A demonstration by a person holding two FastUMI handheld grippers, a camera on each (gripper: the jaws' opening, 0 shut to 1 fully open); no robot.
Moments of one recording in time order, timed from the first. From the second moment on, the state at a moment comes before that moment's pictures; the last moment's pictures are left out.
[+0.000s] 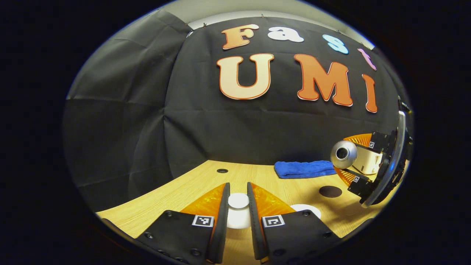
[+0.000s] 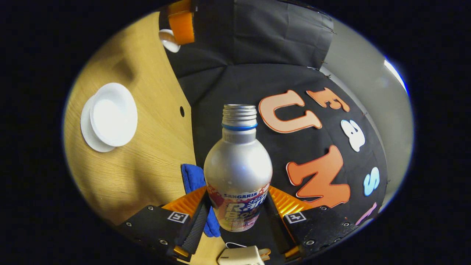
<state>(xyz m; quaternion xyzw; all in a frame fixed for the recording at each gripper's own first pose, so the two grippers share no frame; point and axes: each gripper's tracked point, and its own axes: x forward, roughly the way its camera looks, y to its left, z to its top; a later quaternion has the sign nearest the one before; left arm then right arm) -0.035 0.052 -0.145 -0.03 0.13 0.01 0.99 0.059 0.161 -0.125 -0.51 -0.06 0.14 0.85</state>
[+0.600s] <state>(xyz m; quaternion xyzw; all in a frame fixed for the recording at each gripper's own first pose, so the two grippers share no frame) -0.029 0.012 -0.130 -0.02 0.12 -0.02 0.99 0.095 0.123 -0.157 -0.17 0.07 0.17 0.97</state>
